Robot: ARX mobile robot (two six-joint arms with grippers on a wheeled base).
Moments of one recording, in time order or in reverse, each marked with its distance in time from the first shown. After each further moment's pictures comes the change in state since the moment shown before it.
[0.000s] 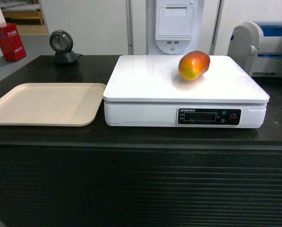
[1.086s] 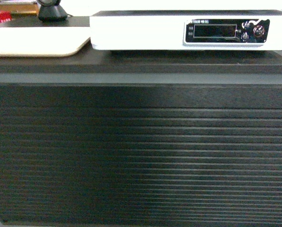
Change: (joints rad) left arm 0.000 0.000 0.000 0.000 0.000 0.000; right arm 0.000 0.000 0.000 0.001 0.000 0.000
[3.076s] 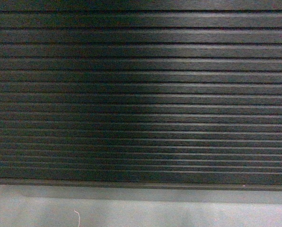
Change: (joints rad) left arm 0.000 0.000 0.000 -0.001 0.000 0.000; right arm 0.000 0.000 0.000 -0.002 0.000 0.000
